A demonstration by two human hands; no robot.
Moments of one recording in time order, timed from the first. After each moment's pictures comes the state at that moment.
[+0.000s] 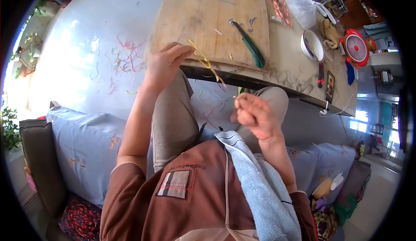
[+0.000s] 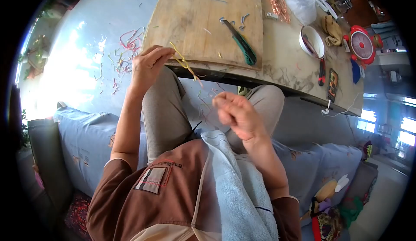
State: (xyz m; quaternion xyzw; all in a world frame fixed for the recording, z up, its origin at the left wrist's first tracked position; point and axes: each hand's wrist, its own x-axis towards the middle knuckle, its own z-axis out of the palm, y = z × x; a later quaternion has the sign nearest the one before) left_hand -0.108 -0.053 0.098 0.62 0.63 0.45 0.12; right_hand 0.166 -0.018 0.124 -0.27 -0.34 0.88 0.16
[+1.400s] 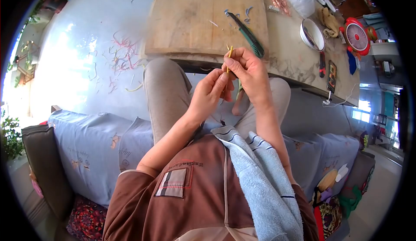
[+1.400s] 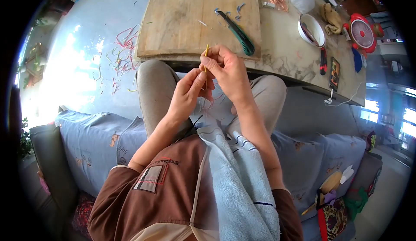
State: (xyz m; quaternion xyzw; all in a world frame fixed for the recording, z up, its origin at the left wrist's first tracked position) left_hand 0.009 -0.077 0.086 0.31 0.45 0.60 0.59; right_hand 0.111 0.016 0.116 -0.33 -0.57 0.69 0.30
